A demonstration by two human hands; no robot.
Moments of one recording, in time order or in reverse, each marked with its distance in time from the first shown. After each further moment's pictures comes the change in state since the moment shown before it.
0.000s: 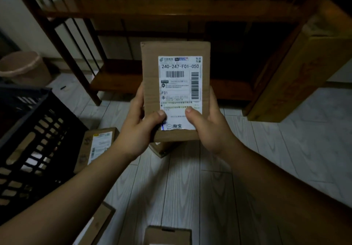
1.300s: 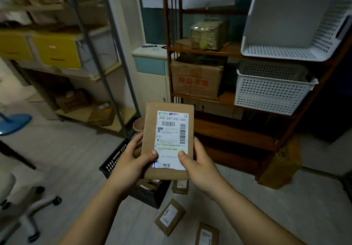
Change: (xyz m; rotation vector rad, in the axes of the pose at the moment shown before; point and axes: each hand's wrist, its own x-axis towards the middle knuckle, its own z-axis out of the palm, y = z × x) left_hand -0.270 0.700 -0.214 -0.087 0.400 -0.292; right_hand -0.225 -0.701 0.170 -0.051 -0.325 0.120
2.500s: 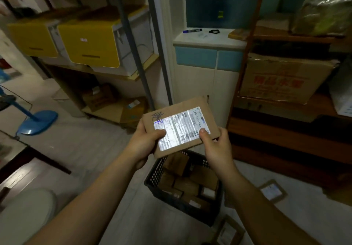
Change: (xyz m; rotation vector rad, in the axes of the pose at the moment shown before) left_hand 0.284 0.027 -0.292 0.008 0.100 -0.177; right_hand 0.313 -0.018 0.247 0.186 0.358 0.087
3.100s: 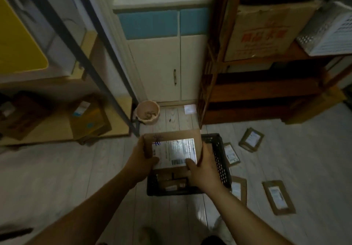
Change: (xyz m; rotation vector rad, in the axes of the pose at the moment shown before) left_hand 0.207 -0.085 -0.108 0.589 -0.532 -0.005; right_hand 0.053 0.130 0.160 -0.286 0.254 0.194
